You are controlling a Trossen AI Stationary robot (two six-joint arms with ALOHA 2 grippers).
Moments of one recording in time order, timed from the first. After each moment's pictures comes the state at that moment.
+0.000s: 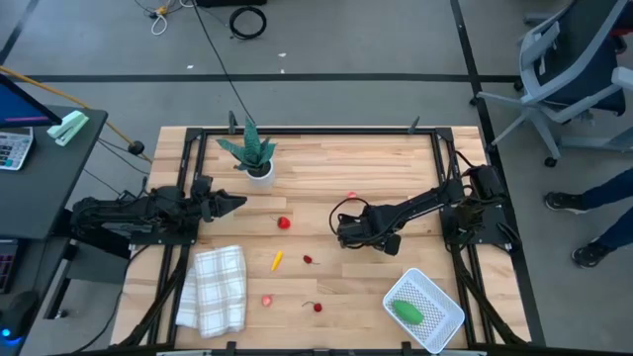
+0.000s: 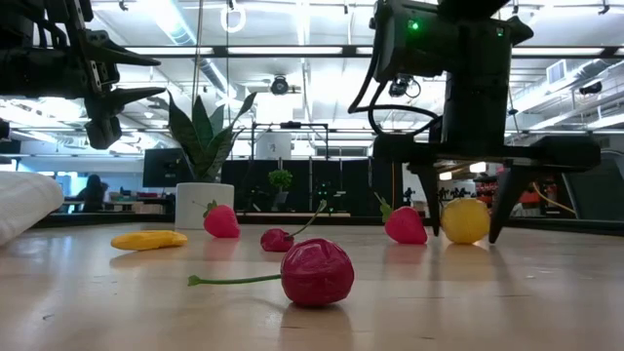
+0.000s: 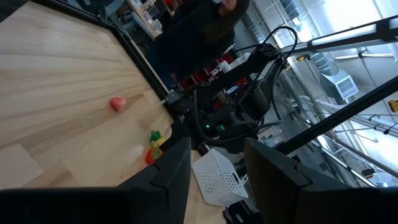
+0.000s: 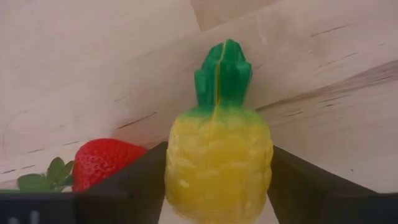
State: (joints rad) left arm -0.02 0.01 0.01 0.08 -0.17 -0.98; right arm 0.19 1.83 1.09 -0.76 0.13 2.13
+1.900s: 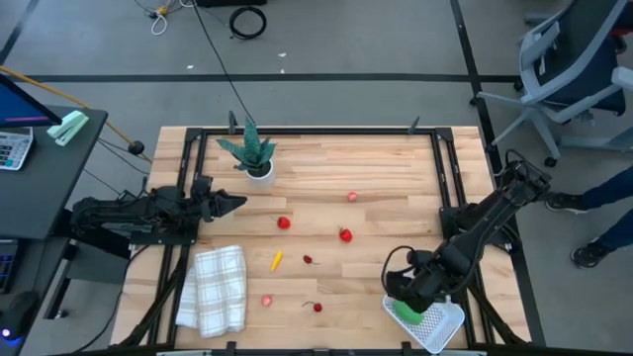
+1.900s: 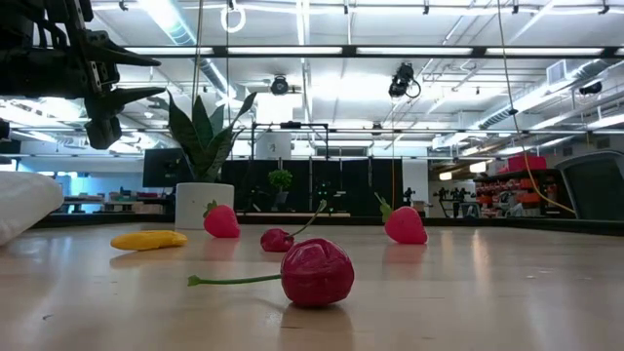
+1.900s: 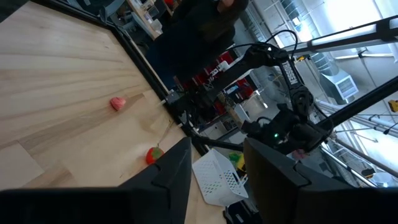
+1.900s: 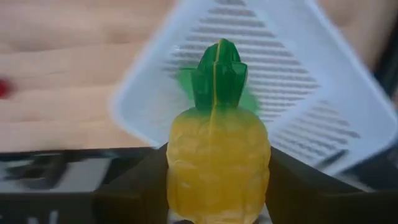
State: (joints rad) left arm -0.02 0.01 0.01 0.08 -0.17 -0.98; right arm 0.75 1.51 1.22 -1.03 -0.17 2.44
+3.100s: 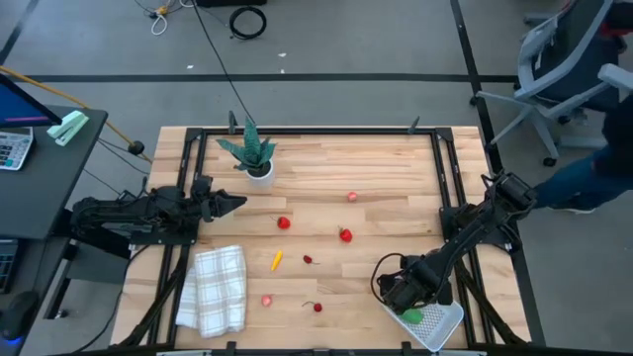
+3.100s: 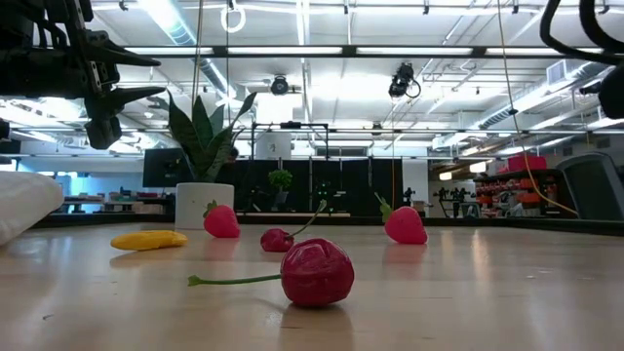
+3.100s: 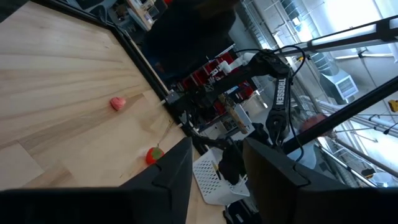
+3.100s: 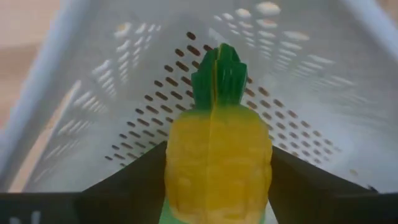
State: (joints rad) left arm -0.02 0.01 0.01 0.08 -0.17 -0.98; right arm 0.72 1.69 1.02 -0.83 -0.24 2.47
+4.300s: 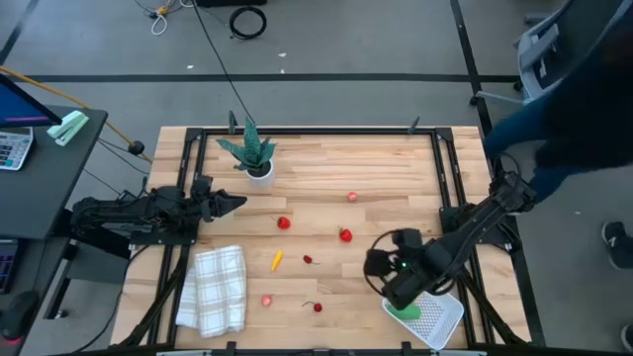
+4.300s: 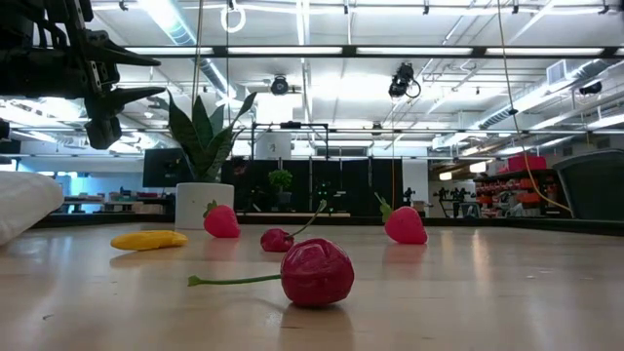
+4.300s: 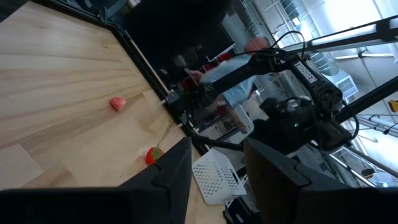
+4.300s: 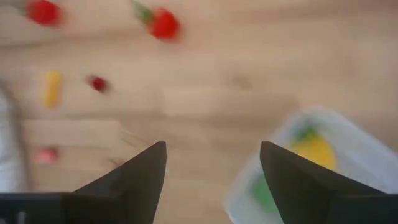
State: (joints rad) left arm -0.02 0.01 0.01 0.08 -0.17 -0.98; right arm 0.65 1.68 1.59 -1.40 0.32 2.29
